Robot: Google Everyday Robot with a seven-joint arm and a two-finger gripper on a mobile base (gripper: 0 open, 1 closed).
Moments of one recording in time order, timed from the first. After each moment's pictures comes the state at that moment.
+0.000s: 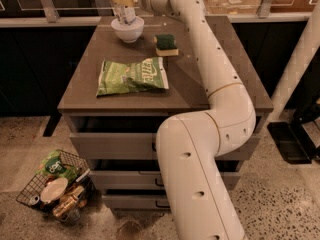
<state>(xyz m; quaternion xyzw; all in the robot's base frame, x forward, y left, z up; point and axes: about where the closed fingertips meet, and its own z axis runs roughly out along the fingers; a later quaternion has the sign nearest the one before) 0.946 0.088 0.985 -0.35 0.63 0.24 0.66</state>
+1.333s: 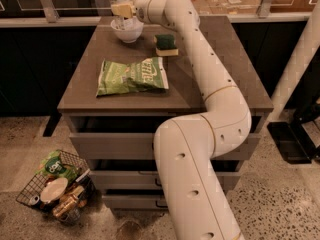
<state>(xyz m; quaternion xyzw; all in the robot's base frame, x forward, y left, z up) 0.963 0.091 0.937 -0.31 0.67 0.26 0.62</state>
